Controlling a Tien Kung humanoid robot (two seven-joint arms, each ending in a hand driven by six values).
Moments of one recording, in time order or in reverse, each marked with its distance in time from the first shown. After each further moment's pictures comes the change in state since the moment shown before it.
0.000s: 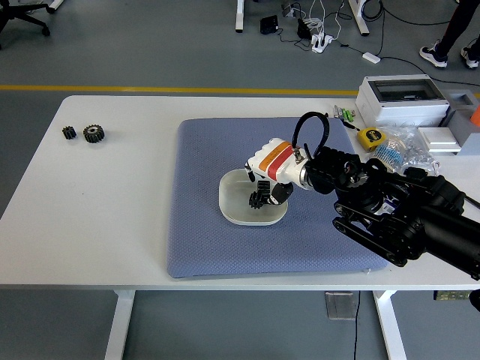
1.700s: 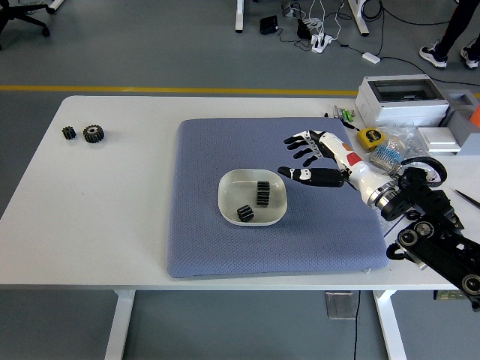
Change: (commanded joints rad) left arm 0.025 -0.011 0.005 0.000 -0.004 -0.007 -0.005; right arm -0.458 -0.248 0.434 0.385 1.015 -0.245 0.139
